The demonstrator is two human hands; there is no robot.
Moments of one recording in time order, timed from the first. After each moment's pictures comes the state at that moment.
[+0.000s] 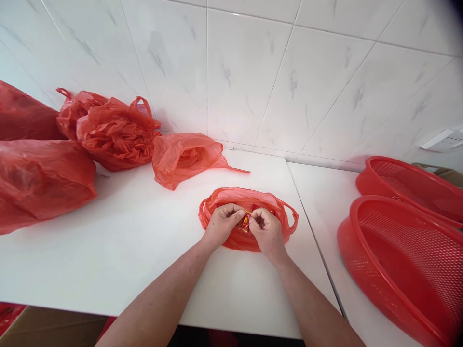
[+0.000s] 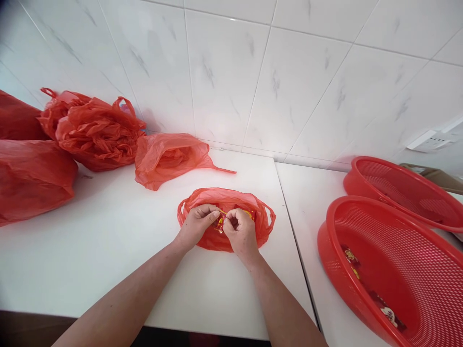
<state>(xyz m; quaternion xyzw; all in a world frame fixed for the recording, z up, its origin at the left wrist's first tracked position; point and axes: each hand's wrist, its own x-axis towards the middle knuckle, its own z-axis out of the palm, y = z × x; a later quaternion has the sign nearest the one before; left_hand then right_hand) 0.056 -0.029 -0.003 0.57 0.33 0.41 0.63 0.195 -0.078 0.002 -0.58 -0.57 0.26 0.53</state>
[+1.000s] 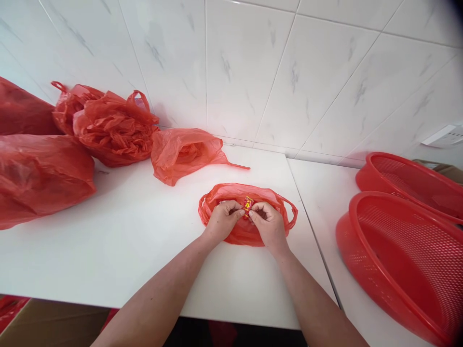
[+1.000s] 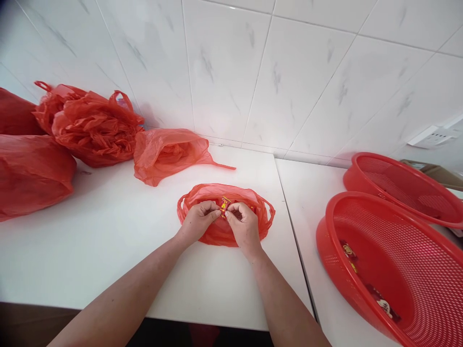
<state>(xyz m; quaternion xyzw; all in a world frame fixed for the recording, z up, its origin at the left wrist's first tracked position) 0.057 -0.028 -0.004 0.65 0.38 0.39 0.53 0.199 -0.079 0.004 -0.59 -0.53 0.31 0.53</state>
